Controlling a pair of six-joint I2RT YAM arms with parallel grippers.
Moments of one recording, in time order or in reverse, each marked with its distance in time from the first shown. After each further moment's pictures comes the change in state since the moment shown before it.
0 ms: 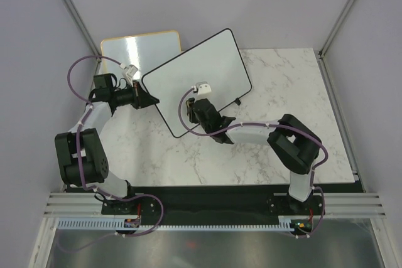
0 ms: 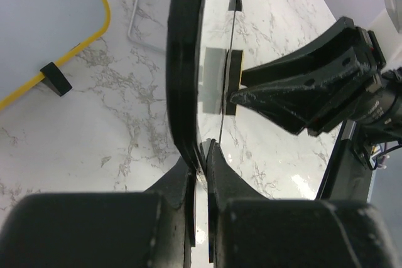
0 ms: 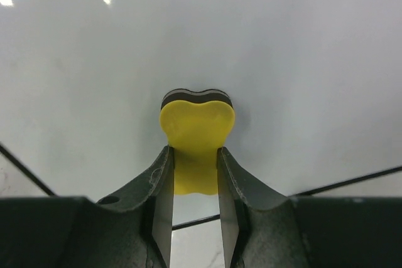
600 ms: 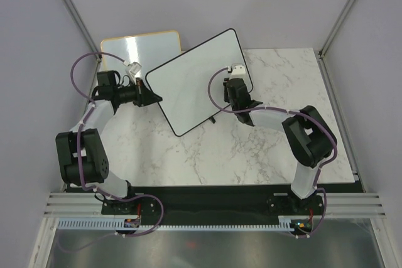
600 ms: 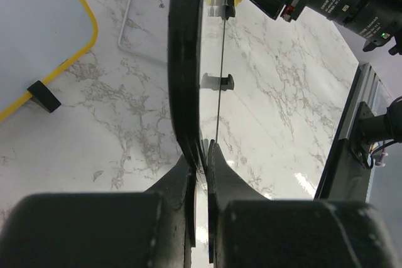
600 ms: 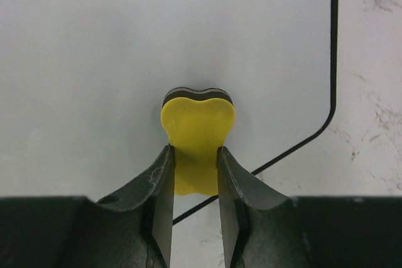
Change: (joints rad) left arm -0.039 0.000 0.019 0.020 -0.006 -0.017; right arm -0.353 -0.061 -0.095 0.025 0.017 -0.160
